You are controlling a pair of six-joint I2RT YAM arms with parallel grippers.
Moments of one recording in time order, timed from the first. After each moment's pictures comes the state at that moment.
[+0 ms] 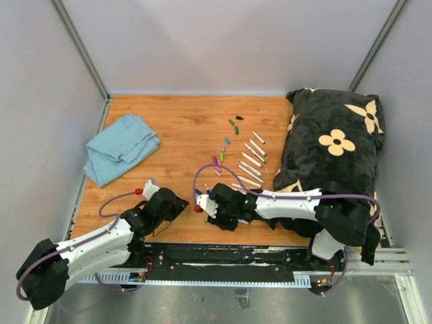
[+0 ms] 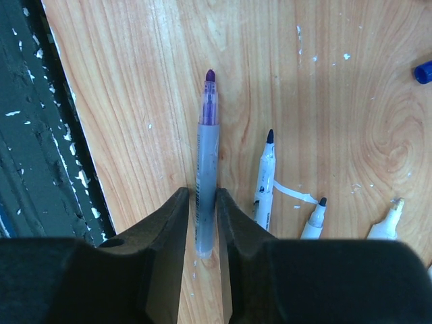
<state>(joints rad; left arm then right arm) -0.76 0.82 0.20 -0.16 -0.35 -1.39 1.16 1.60 0.85 -0.30 -0.17 -0.20</state>
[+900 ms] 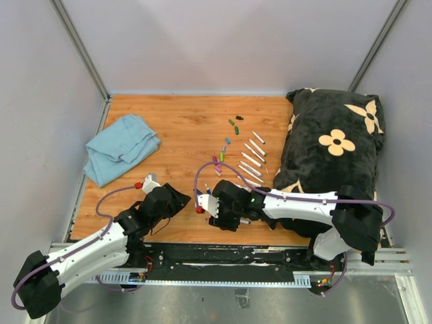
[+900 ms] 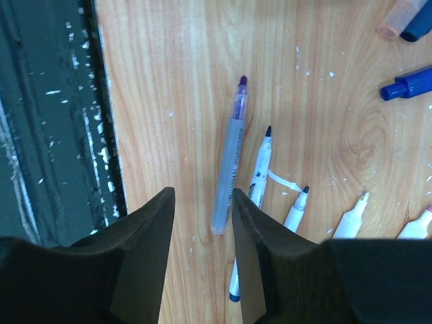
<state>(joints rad) -0.76 0.68 0.22 -0.19 -0.34 -1.27 1.16 1.51 0.86 -0.35 -0.20 -0.29</state>
